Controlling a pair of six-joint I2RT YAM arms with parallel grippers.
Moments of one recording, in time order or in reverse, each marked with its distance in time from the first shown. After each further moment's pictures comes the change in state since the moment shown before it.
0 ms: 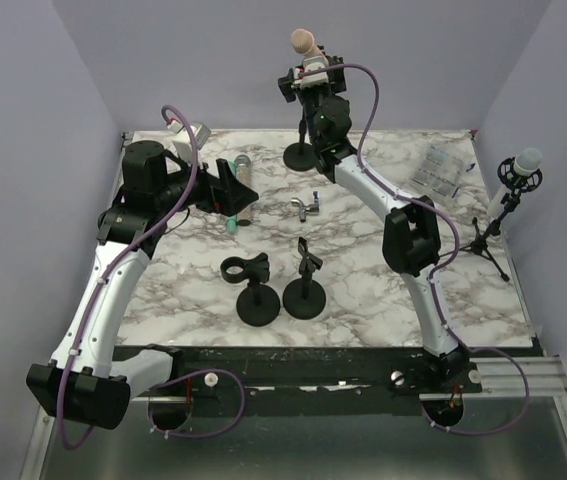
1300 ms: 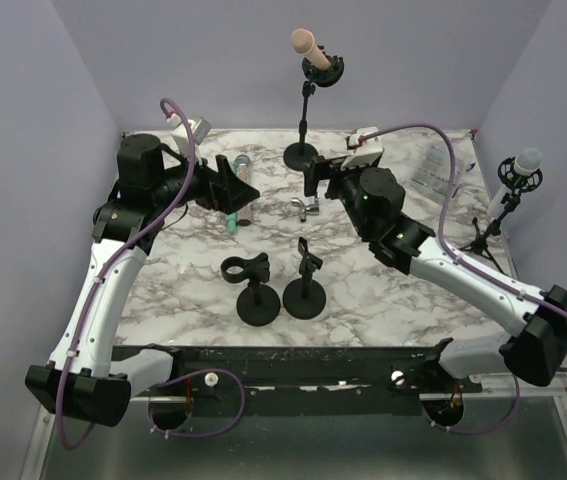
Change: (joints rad) left arm -0.001 0.033 0.103 -0.043 0.078 0.012; right arm 0.271 -1.062 -1.032 -0.472 0.139 0.575
